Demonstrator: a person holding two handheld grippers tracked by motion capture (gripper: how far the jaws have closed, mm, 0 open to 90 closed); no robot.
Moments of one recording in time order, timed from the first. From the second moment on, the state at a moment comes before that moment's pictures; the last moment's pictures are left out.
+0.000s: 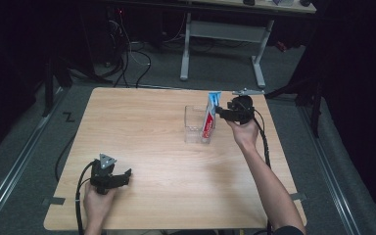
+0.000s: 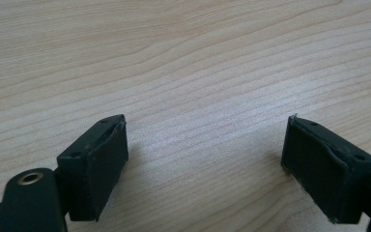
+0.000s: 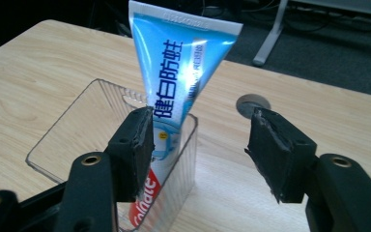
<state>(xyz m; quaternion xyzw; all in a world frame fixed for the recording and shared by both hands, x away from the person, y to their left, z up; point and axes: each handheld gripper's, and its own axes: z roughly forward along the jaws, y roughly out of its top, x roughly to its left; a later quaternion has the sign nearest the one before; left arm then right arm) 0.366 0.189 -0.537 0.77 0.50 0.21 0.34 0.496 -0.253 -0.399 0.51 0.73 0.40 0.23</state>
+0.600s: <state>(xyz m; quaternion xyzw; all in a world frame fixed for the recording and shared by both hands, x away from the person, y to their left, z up) 0.366 0.189 -0.537 0.77 0.50 0.21 0.34 0.477 -0.258 -0.385 0.49 0.74 0.41 0.24</state>
